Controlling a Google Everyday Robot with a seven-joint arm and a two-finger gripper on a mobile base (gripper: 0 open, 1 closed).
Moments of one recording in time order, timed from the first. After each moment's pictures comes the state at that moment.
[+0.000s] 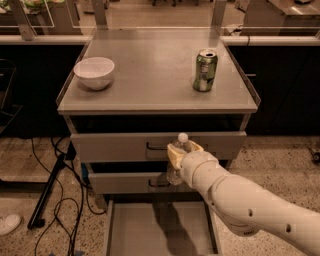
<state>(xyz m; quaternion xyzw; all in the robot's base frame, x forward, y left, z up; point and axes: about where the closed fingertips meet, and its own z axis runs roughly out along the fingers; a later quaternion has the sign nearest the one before) 0.548 -0.064 0.727 -0.12 0.81 0.14 0.55</state>
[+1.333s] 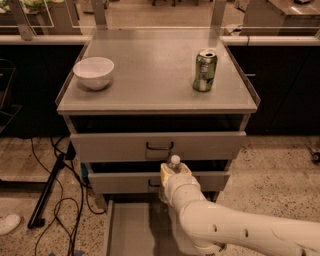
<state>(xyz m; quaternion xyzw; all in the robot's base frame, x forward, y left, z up) 0.538 -0.045 0.639 -0.02 0.84 0.11 0.53</state>
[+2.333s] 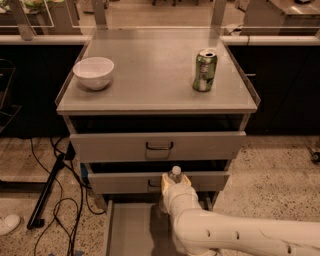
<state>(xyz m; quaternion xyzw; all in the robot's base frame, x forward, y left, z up) 0.528 -0.051 0.592 0.01 0.86 0.10 0.51</state>
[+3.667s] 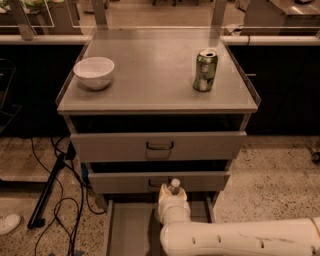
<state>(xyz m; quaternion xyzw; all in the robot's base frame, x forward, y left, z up) 0.520 -0.046 0.529 0.10 0.86 0.09 0.49</state>
